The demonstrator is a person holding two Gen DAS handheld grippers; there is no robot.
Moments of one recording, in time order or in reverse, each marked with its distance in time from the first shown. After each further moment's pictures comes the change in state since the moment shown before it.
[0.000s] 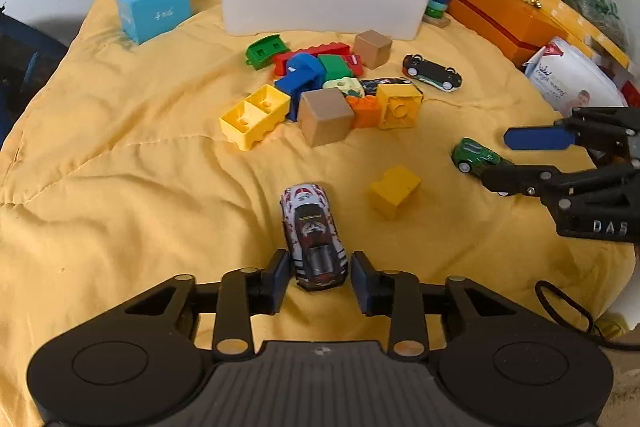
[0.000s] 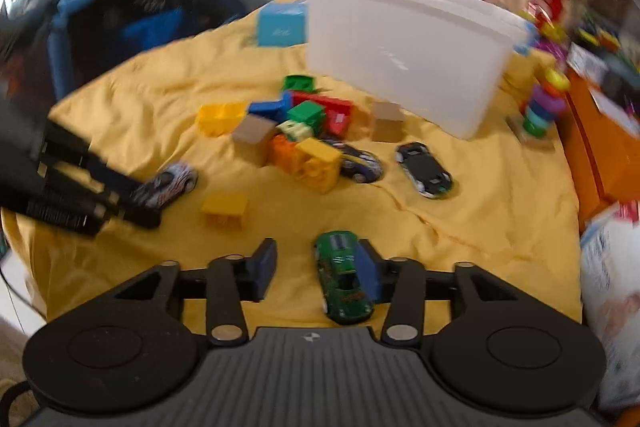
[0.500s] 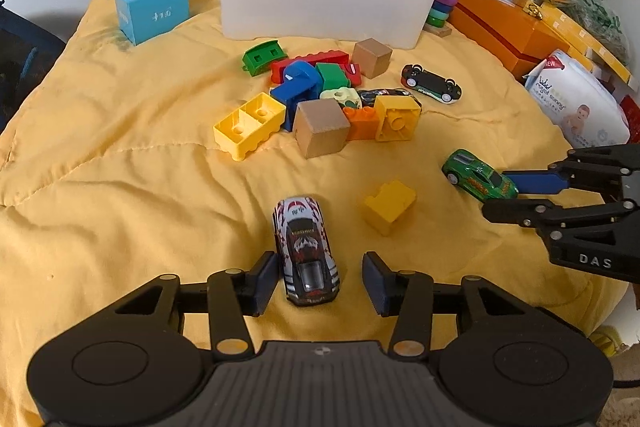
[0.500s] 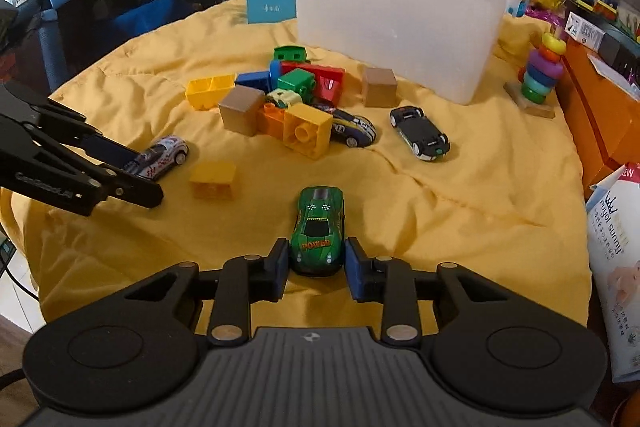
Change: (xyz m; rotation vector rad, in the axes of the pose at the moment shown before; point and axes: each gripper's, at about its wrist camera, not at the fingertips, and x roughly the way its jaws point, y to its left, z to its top) left arm 0.004 0.000 0.009 -0.027 -0.010 -0.009; right arm 0.002 0.000 -0.009 -0.004 0.057 0.014
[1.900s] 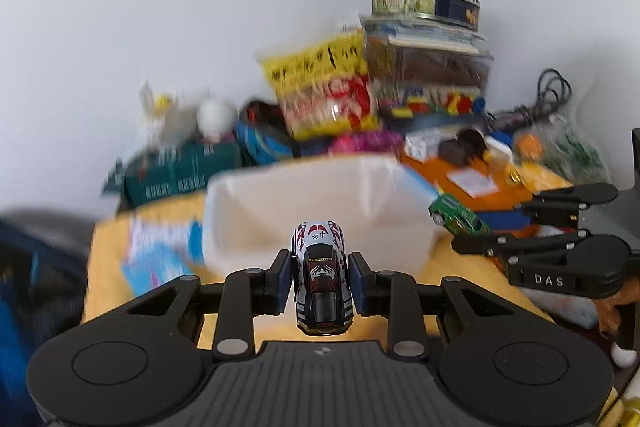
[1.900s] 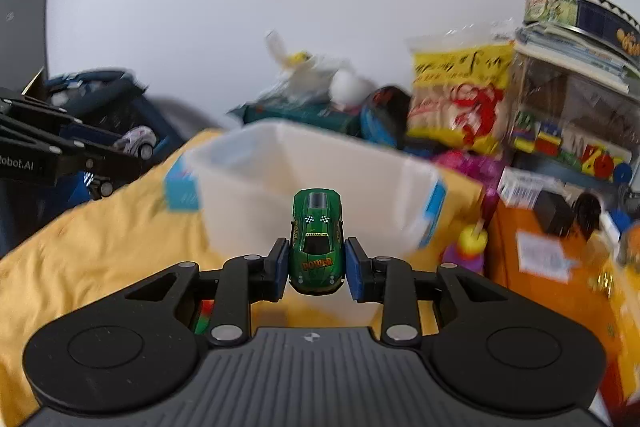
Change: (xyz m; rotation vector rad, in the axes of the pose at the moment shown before) left arm -0.075 -0.005 0.183 0.195 -0.433 0.011; right arm -0.029 -0.079 0.145 0.068 -0.345 -0.141
